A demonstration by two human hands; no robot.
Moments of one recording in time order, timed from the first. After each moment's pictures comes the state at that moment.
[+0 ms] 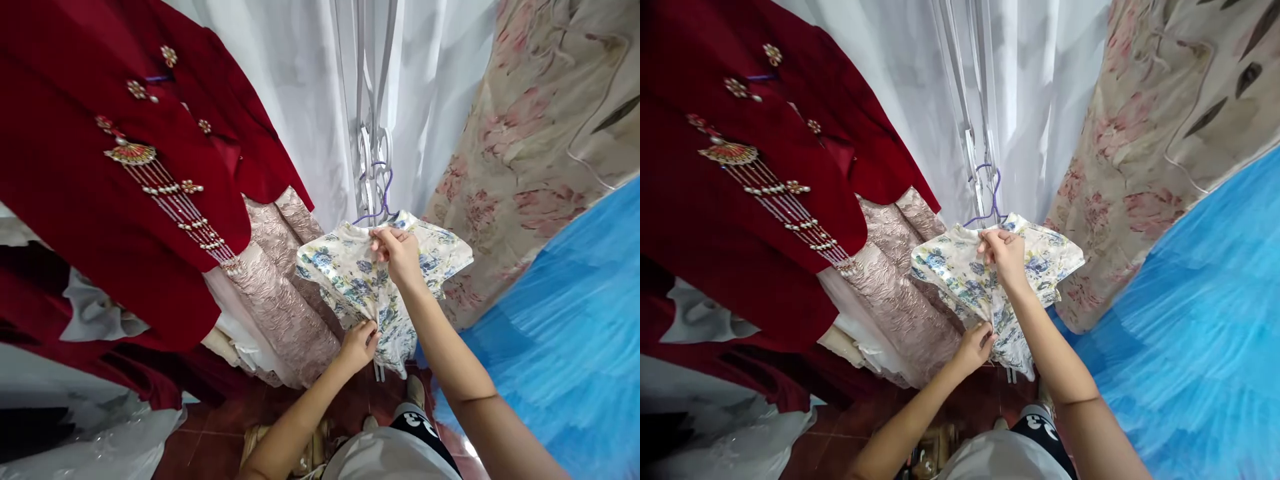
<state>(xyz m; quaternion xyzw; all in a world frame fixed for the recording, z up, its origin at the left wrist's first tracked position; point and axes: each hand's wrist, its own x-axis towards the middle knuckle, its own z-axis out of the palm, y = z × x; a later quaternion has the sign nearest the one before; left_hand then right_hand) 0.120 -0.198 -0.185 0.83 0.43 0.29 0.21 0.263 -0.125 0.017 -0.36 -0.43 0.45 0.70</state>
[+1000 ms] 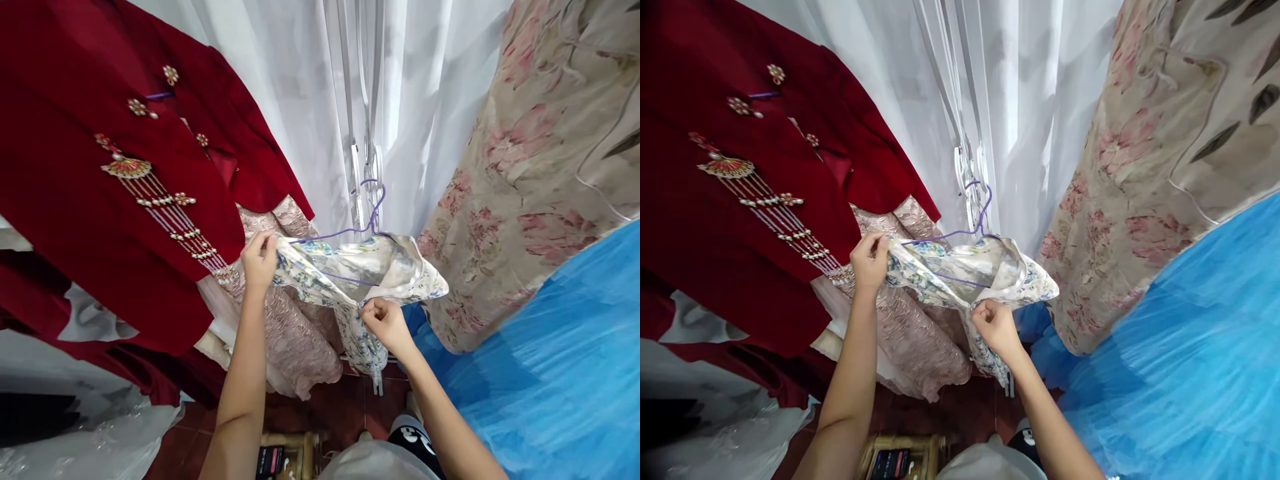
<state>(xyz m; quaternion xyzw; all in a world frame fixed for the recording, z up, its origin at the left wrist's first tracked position) -0.002 -0.062 0.029 0.68 0.45 0.57 -0.10 0.274 -0.162 -0.094 -0.45 -0.55 0.48 0.52</state>
